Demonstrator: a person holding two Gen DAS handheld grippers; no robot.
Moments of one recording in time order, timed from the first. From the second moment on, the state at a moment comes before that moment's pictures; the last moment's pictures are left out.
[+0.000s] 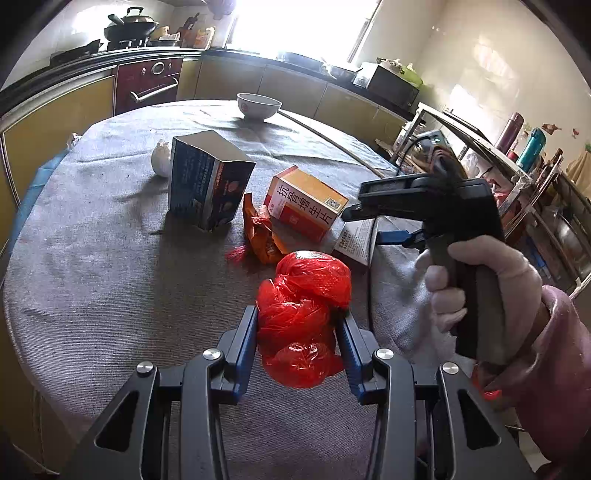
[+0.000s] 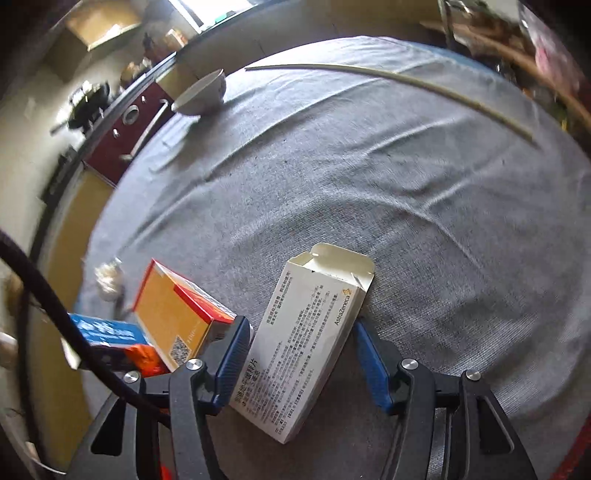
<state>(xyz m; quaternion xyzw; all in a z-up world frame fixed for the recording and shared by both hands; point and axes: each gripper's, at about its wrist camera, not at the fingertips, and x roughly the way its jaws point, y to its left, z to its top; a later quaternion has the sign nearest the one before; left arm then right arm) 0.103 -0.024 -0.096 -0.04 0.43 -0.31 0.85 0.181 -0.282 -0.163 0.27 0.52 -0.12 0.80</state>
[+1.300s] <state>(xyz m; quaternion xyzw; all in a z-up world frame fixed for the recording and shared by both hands) 0.059 -0.106 -0.072 0.05 0.42 -0.34 0.84 -0.012 -0.341 -0.115 0.30 0.39 0.03 0.87</state>
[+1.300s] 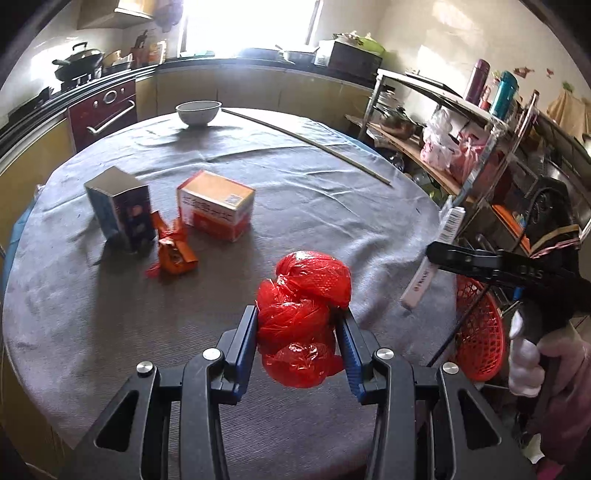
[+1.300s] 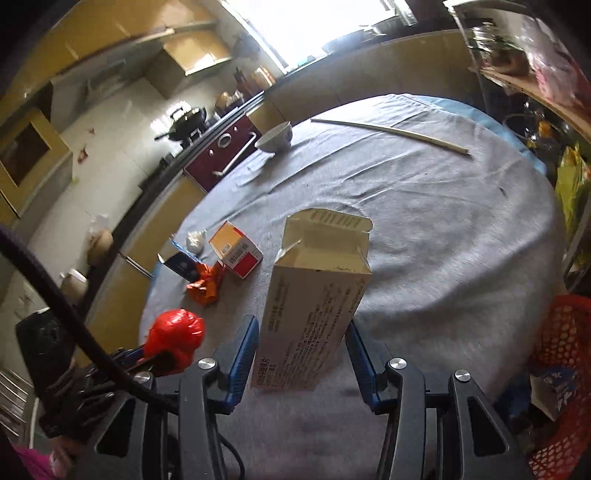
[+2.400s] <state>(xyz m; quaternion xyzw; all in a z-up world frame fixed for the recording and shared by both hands) 0.069 -0.073 -0.081 0.01 0.42 -0.35 0.84 0.040 -0.329 -0.153 0.19 0.51 -0.14 0.83</state>
